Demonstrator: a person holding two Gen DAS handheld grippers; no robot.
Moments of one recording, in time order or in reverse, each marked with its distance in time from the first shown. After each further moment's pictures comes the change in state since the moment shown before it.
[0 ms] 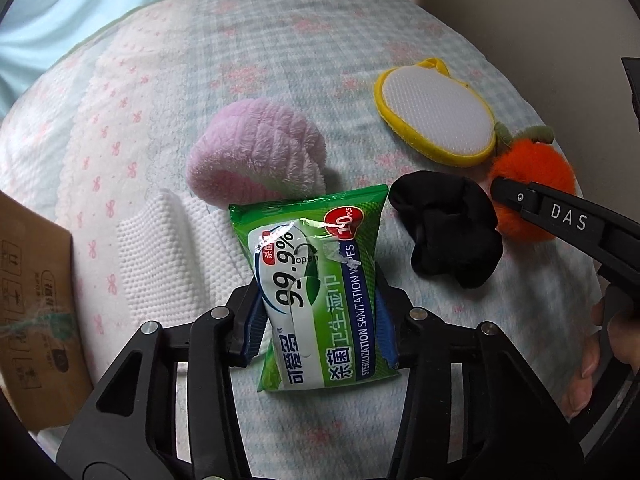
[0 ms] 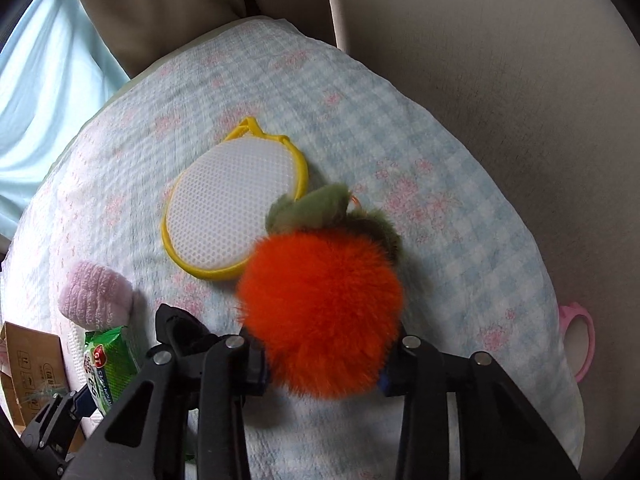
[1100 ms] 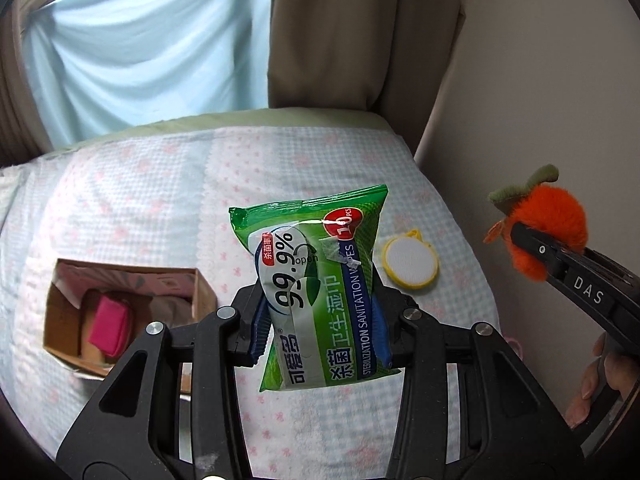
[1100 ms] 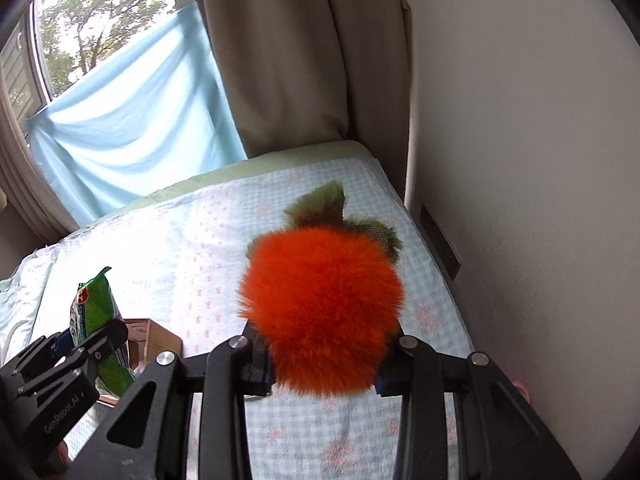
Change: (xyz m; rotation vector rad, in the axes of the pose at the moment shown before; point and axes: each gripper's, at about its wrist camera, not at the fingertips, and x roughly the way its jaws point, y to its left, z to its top) left arm -0.277 0.071 0.020 -0.132 -0.322 0.021; right arm -0.271 0.085 0.013 -0.244 -0.285 0.144
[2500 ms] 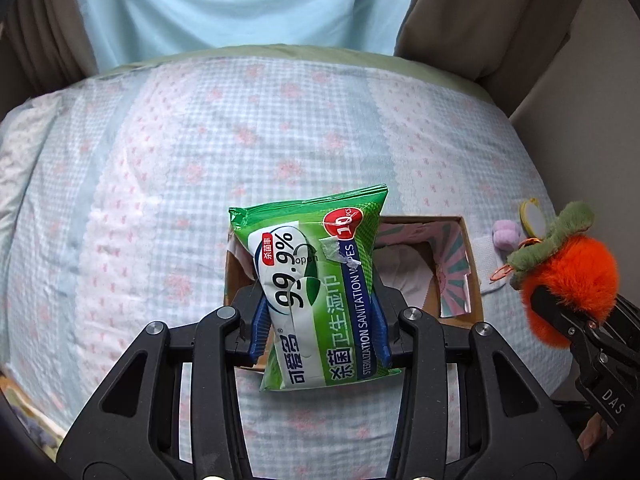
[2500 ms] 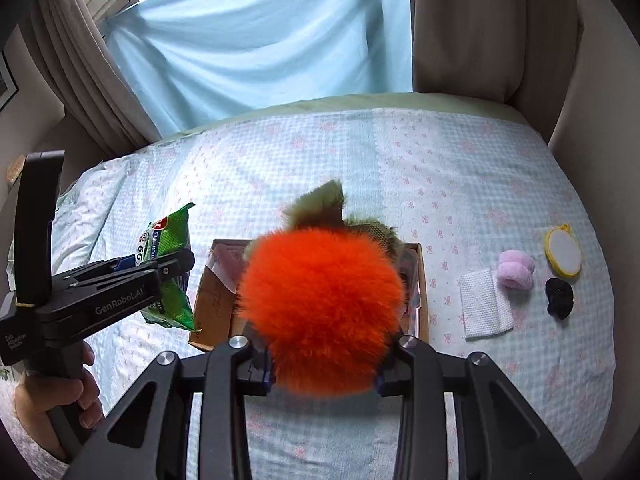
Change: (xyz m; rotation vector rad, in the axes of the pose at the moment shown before) left arm -0.011 0.366 -0.015 -0.102 0.261 0.033; right arm 0.048 0.346 -0.068 -0.154 0.240 0.183
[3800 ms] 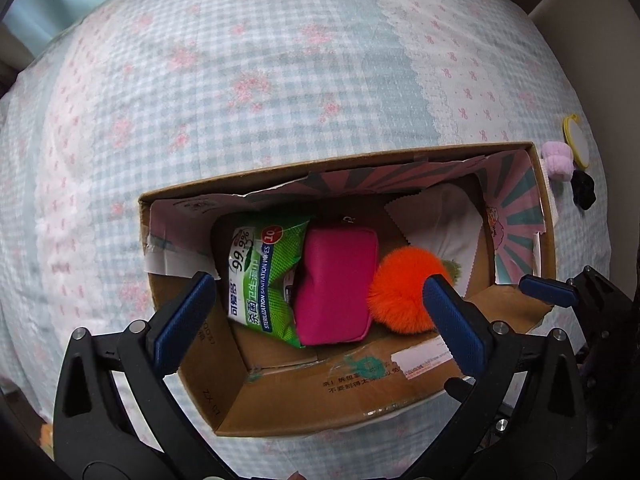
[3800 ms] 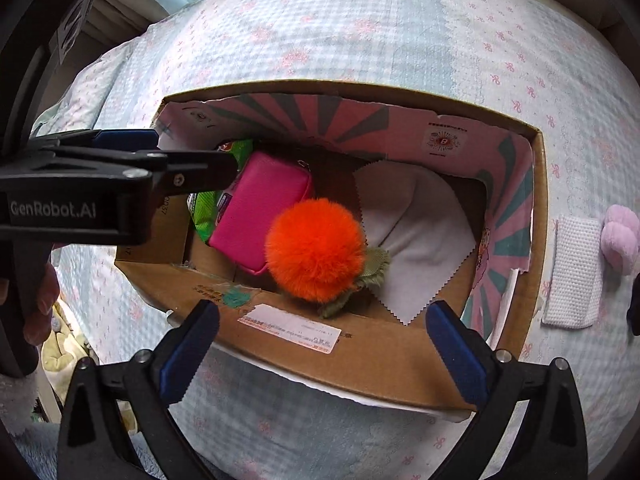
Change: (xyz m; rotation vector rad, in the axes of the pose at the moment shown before) left arm 0.148 -0.011 0.016 0.148 0.322 0.001; right arm 0.167 -0.019 -0.035 -0.114 0.423 0.134
